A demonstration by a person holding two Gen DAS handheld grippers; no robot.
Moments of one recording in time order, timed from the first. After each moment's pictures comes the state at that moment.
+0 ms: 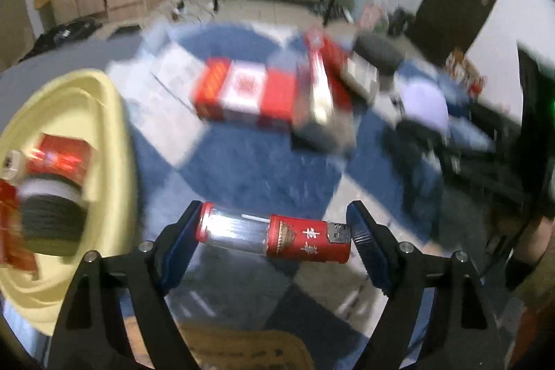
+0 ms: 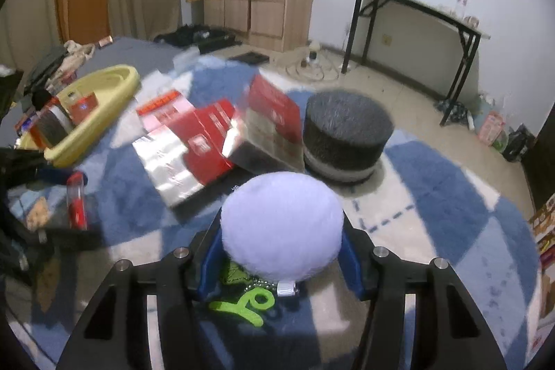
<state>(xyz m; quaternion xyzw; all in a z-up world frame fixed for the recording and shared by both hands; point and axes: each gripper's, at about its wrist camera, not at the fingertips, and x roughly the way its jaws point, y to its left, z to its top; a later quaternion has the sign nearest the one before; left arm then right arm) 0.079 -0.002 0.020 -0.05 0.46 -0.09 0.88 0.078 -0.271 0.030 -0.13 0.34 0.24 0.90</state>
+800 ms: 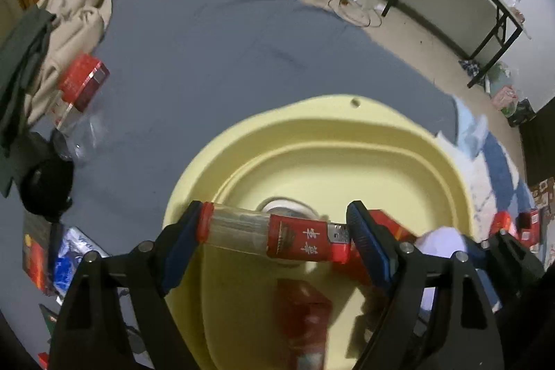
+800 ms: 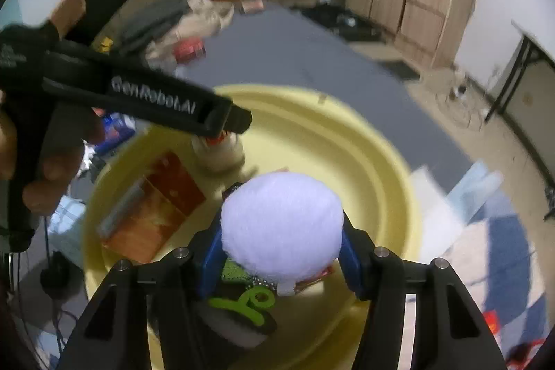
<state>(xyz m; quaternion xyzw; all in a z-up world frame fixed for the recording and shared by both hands) 0.143 0.285 -0.006 -0.17 0.52 0.16 0.82 0.134 0.088 0.008 -0.20 0.40 0.46 0.77</state>
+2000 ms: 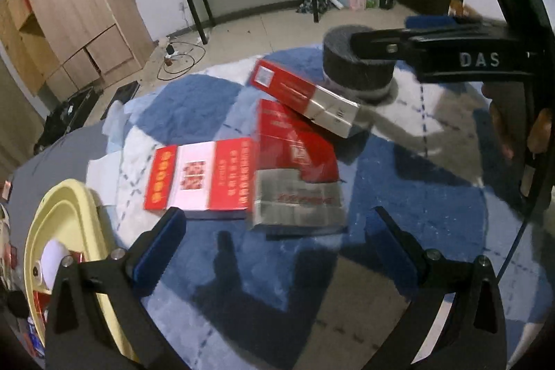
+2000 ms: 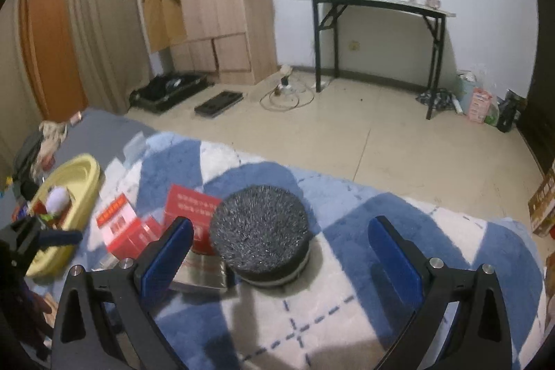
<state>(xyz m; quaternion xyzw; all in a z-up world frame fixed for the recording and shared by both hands) 0.143 -0.098 0.001 0.14 0.44 -0.08 0.88 0.170 -0.294 0.028 -0.04 0.35 0.20 0.91</state>
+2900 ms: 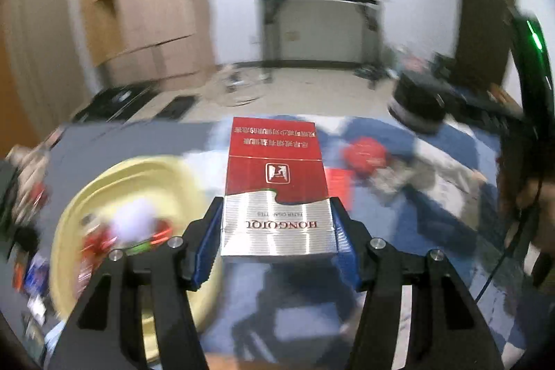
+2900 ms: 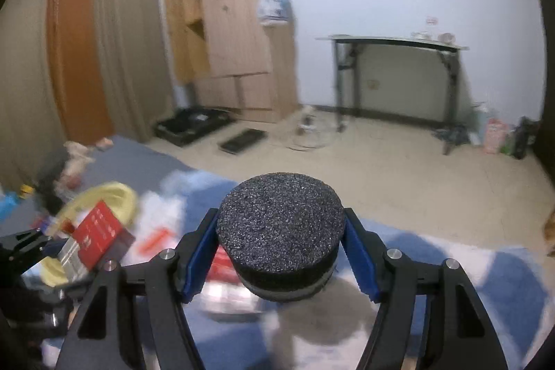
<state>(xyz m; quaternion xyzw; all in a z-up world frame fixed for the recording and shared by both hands) 0.055 0.009 0.065 0.01 0.34 0.04 0.94 0.152 -0.276 0.063 0.01 0.26 0.28 0.92</state>
